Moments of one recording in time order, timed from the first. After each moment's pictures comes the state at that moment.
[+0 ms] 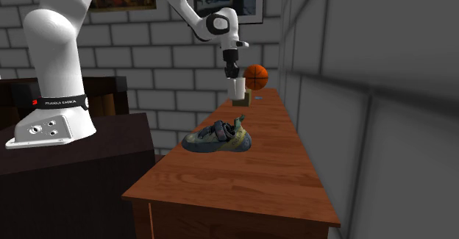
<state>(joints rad) 0.22 0.44 -0.11 -1.80 -0.01 2.28 0.16</state>
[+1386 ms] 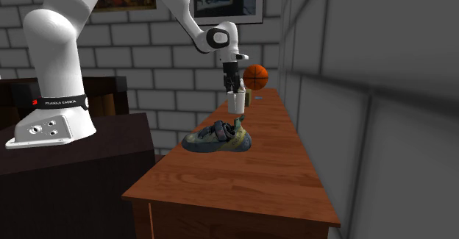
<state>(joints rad) 0.21 0.53 -0.10 -1.83 0.00 2.39 0.16</state>
